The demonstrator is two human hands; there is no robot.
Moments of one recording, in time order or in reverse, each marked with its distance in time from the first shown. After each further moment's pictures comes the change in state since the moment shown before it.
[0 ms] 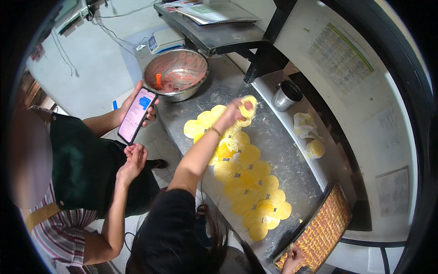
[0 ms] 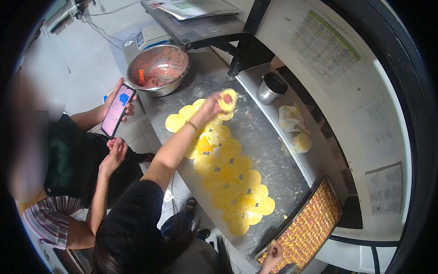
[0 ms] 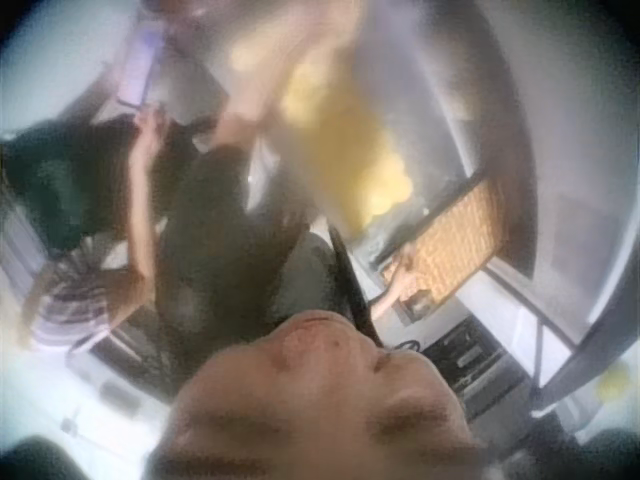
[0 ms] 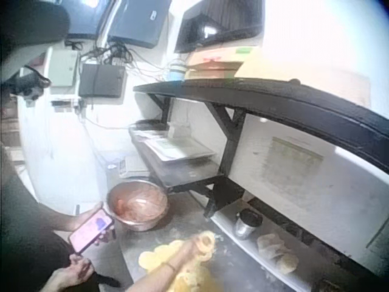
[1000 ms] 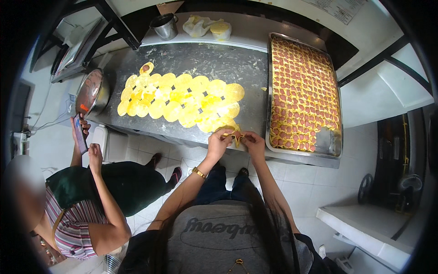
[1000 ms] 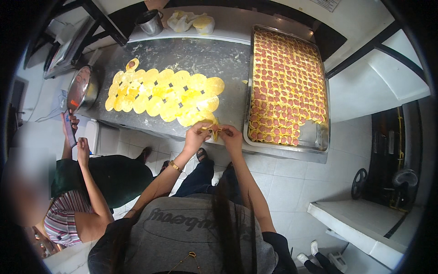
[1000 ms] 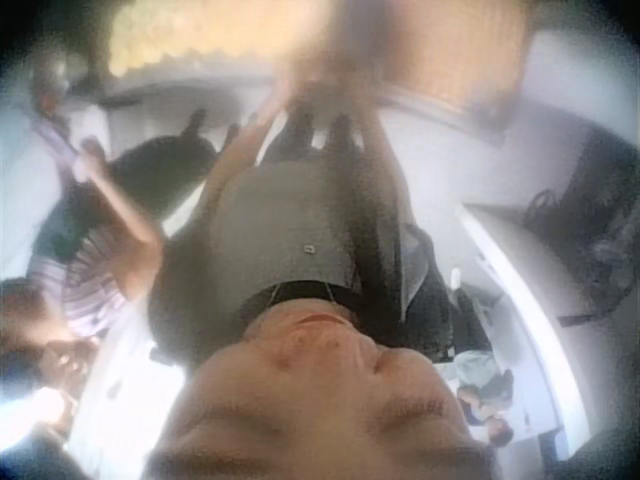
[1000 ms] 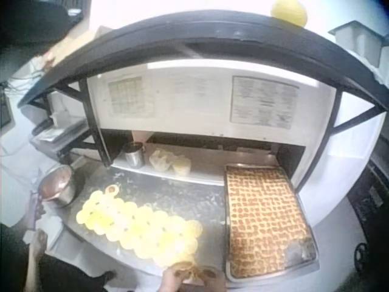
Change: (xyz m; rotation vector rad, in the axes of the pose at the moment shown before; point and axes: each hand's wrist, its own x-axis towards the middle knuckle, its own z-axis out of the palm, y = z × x) left_hand -0.377 -0.262 0.143 0.966 -0.132 -0.258; right_hand -0.026 0.092 0.117 0.948 -0.269 0.038
